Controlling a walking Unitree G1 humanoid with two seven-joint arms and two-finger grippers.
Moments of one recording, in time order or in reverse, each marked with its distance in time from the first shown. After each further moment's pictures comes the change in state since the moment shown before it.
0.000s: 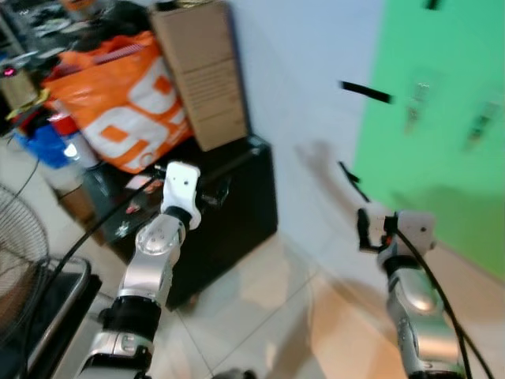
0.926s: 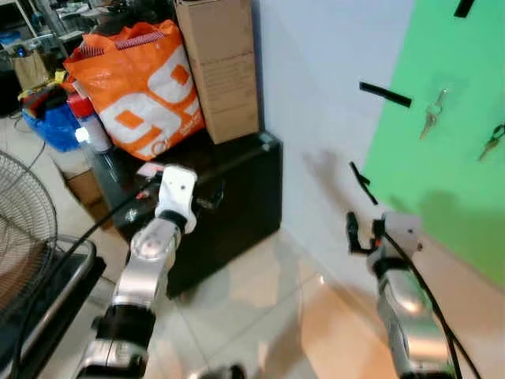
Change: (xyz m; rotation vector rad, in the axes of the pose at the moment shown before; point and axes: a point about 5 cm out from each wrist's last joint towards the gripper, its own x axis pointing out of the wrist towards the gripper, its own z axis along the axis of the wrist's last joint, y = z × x) left arm -0.005 -0.004 0.003 0.030 -0.008 0.005; right arm -0.002 0.001 -0.010 0.014 0.059 0.005
